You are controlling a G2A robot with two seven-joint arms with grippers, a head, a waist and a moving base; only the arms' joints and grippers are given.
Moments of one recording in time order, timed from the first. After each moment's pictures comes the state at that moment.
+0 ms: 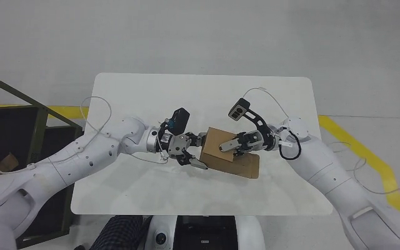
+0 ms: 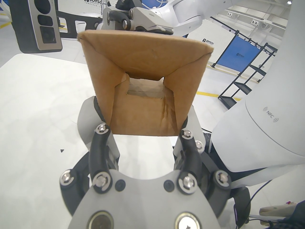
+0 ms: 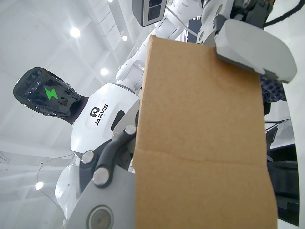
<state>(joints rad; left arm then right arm) 0.52 -0.74 -0.17 -1.50 0.67 -1.01 0.33 -0.77 -1.10 0.66 -1.19 1.14 -0.28 1.54</state>
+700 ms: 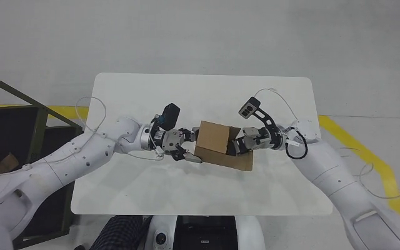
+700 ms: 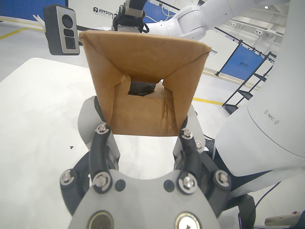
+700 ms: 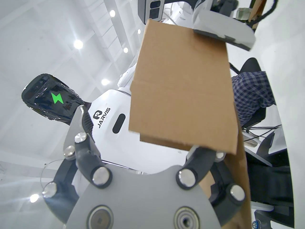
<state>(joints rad) 0.53 -0.71 -0.18 -1.46 0.72 -1.01 0.46 -0.81 -1.08 0.75 -1.13 1.10 -0.29 1.54</state>
